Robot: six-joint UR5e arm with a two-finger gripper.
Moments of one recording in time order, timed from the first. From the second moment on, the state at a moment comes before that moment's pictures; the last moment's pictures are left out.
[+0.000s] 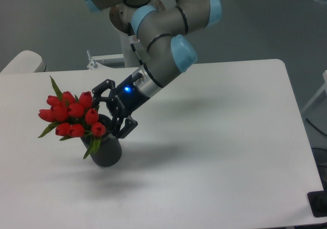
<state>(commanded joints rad) 2.45 -1.83 -1.90 -1.04 0.46 1.49</state>
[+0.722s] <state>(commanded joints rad) 2.46 -1.83 -1.90 -1.03 0.39 1.48</state>
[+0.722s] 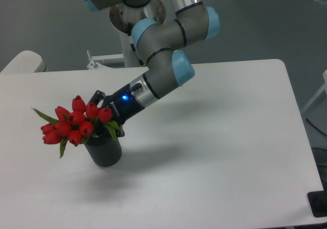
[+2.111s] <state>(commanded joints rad) 2.53 -1.79 -1.65 -1.03 0.25 0.95</state>
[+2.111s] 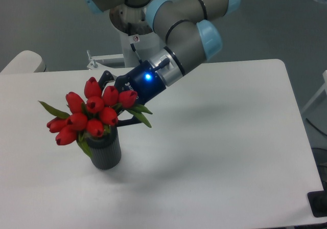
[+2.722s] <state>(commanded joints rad) 2.63 -1.80 -1.56 -1.03 0.14 0.78</state>
